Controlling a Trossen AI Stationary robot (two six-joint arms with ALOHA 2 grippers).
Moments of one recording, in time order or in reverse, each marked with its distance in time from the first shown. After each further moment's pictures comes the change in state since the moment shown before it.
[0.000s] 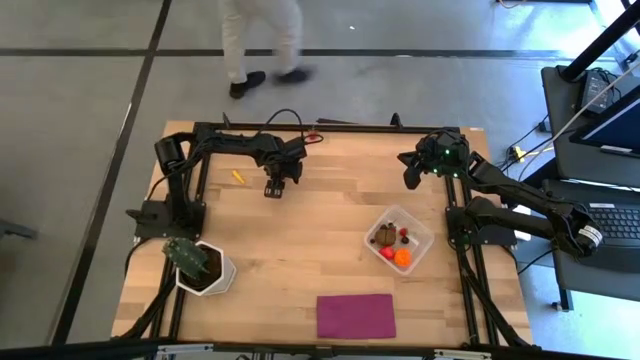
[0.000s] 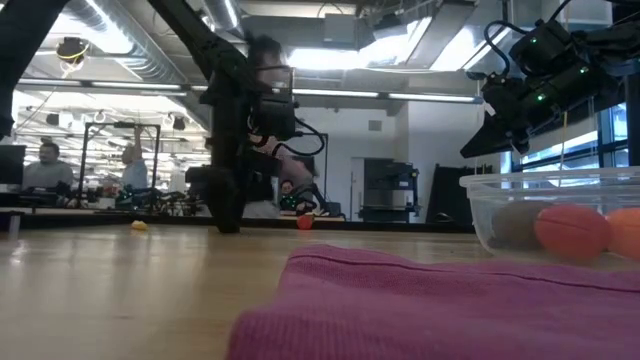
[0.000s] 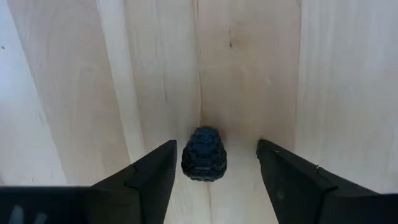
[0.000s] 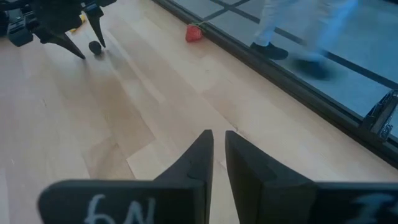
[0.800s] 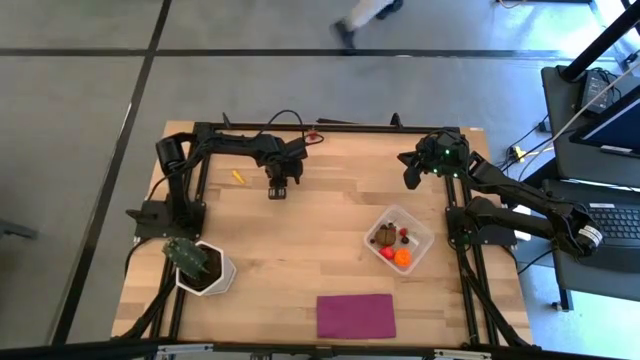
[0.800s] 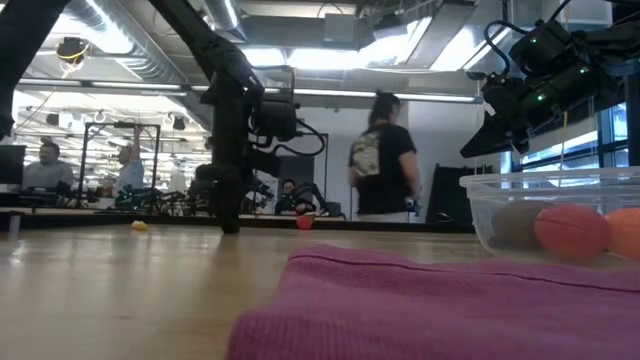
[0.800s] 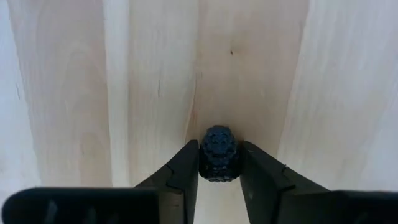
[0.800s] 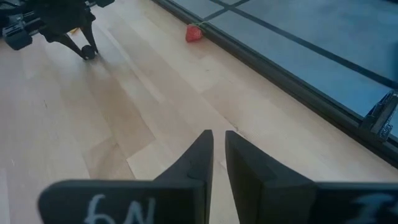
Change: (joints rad) left arm -0.014 0.004 0.009 -0.007 0.038 -0.177; right arm 0.000 0.000 0.000 0.000 0.000 0.002
